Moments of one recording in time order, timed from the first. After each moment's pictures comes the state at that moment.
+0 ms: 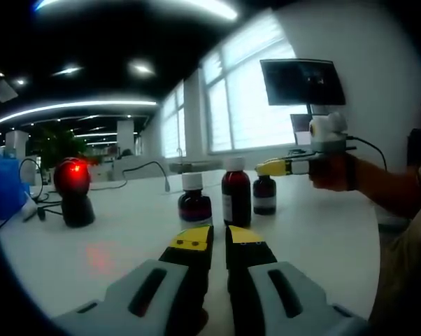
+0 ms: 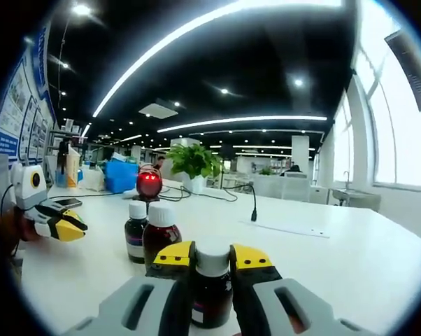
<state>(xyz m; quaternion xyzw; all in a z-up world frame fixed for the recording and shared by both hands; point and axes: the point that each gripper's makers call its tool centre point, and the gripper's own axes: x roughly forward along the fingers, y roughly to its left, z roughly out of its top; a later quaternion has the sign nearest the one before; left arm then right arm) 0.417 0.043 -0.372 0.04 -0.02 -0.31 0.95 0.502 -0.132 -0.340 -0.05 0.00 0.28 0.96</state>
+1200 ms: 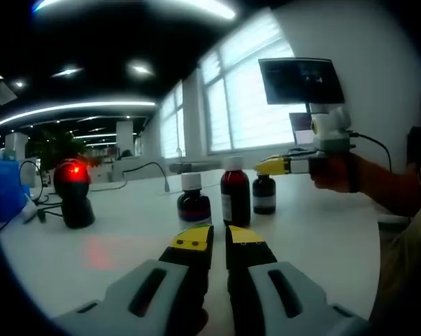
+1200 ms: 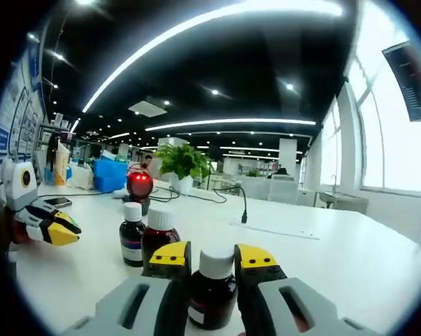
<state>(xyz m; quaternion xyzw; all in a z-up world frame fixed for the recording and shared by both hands) 0.414 0.042 -0.372 0.04 -0.02 -0.31 0.95 0.499 -0.131 -0.335 -0.05 -0.01 0.24 0.97</state>
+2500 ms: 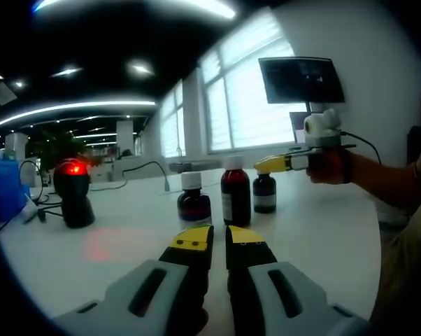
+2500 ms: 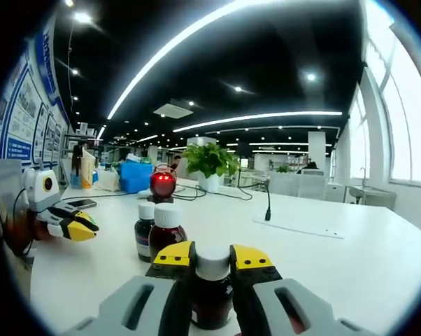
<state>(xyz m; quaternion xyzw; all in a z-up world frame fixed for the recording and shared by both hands) 0.417 0.042 -0.373 0.04 -0.02 -0.31 0.95 0.494 -0.124 -0.339 -0.05 0.01 0.33 0.94</state>
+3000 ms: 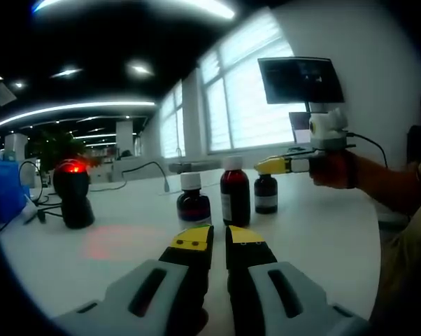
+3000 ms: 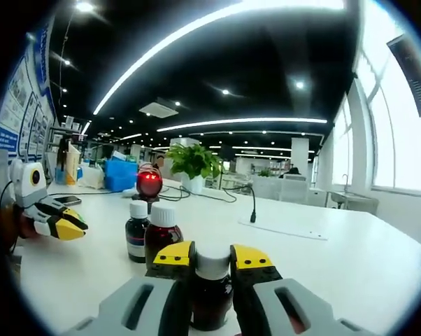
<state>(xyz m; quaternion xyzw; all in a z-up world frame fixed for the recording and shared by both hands) 0.416 0.042 -0.373 0.04 -0.02 -0.31 0.95 0.491 -0.128 -0.339 -0.07 -0.01 0.27 0.96</state>
